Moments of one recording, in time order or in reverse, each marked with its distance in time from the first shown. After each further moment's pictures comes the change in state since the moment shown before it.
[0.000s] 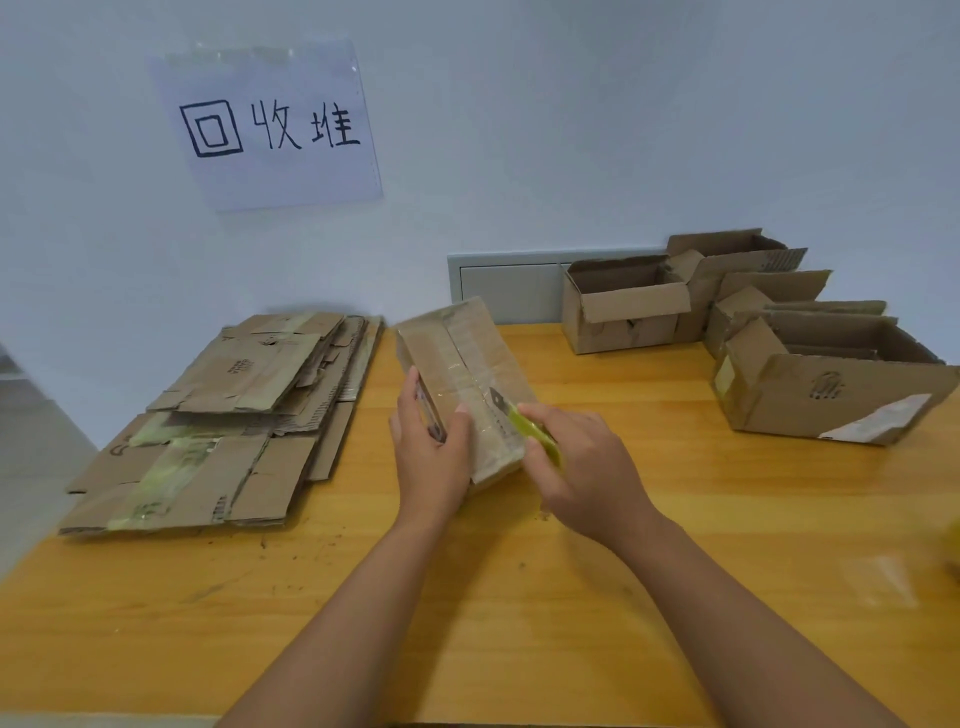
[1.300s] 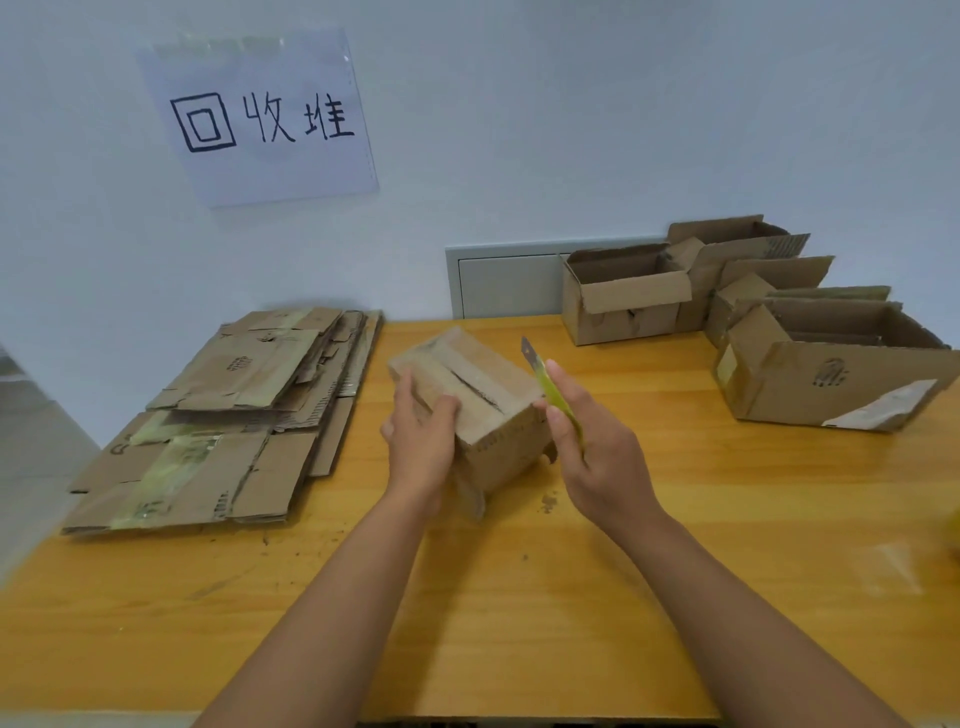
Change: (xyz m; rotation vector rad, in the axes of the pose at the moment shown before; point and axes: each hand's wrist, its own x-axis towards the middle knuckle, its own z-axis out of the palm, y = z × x) left_hand 0.019 0.004 -0.005 0.006 -0.028 -0.305; right_hand -0.009 0.016 0.005 0.168 0.076 0.167
